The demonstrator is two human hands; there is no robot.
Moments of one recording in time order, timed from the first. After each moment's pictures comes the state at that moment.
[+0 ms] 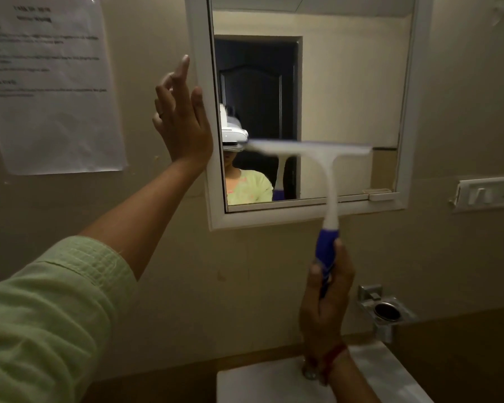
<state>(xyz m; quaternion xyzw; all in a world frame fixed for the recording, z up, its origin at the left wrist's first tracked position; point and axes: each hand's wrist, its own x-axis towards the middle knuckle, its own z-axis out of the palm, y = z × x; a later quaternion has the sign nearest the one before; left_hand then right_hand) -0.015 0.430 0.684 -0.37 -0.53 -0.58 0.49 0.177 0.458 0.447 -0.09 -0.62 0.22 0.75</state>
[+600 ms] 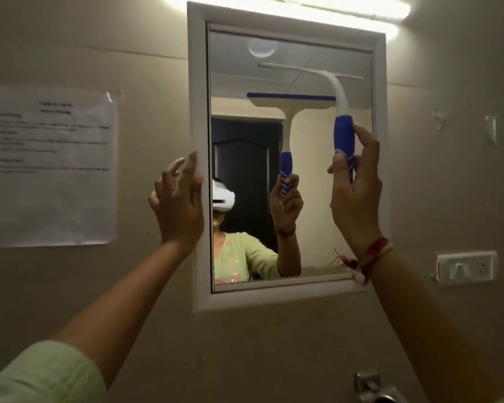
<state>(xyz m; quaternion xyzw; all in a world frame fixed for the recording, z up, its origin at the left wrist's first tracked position) -0.018 0.428 0.686 -0.41 -0.54 -0.55 0.48 0.215 0.516 0.709 -0.08 -0.61 0.09 0.78</state>
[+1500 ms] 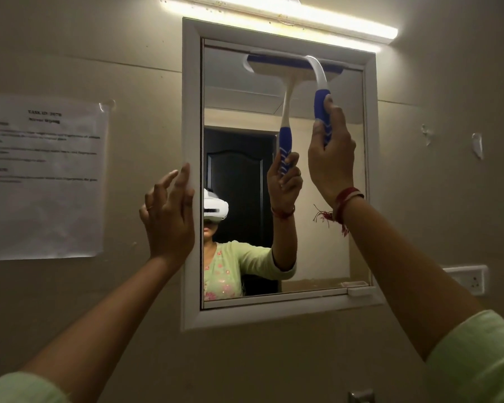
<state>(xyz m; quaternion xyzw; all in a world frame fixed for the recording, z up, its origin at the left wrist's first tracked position) -0.016 0.429 0.687 -0.42 -0.53 -0.55 0.48 0.193 0.536 0.784 -0.06 -0.60 0.01 0.80</state>
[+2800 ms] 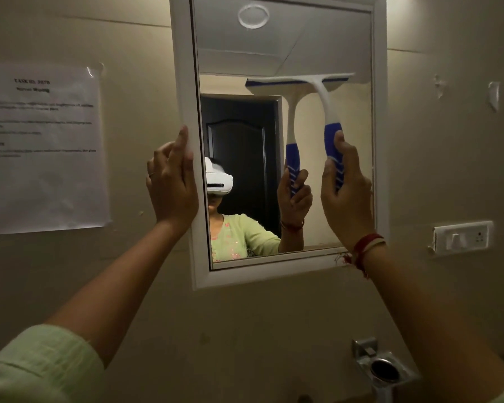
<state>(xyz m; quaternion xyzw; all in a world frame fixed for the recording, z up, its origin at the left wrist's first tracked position) -0.019 0.431 0.685 -0.43 -0.51 -0.57 0.48 0.208 0.551 0.661 -0.09 -0.65 -0.01 0.75</state>
